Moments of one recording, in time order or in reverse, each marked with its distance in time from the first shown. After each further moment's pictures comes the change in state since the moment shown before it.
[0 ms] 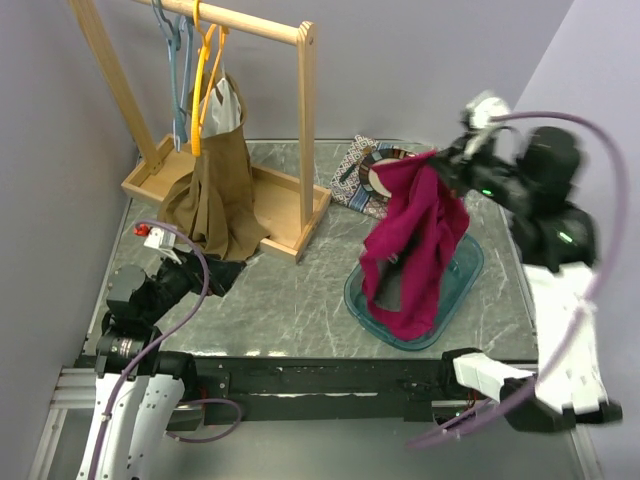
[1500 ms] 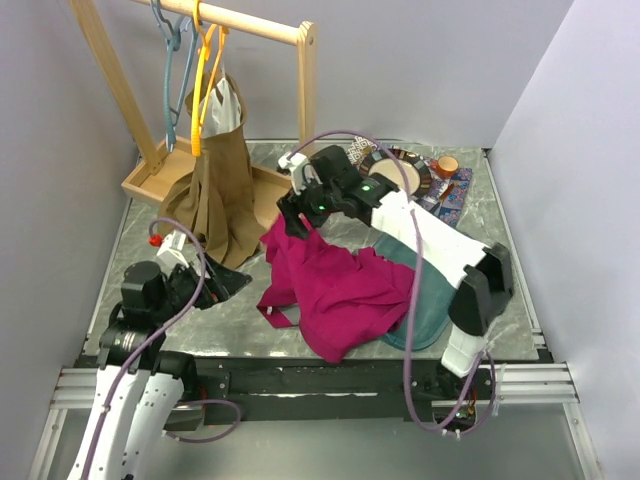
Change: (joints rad) left arm -0.040 0.040 -0.010 -0.235 -0.012 -0.228; right arm 0.605 0.628 -0.057 0.147 0.214 0.177
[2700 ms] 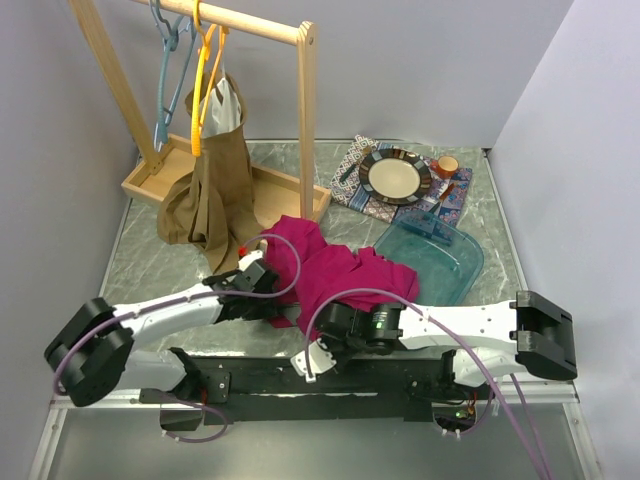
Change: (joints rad) left arm -0.675 0.845 -0.015 0.172 -0.738 -0.144; right arm 0.576 -0.444 -0.932 0.123 0.243 -0.816
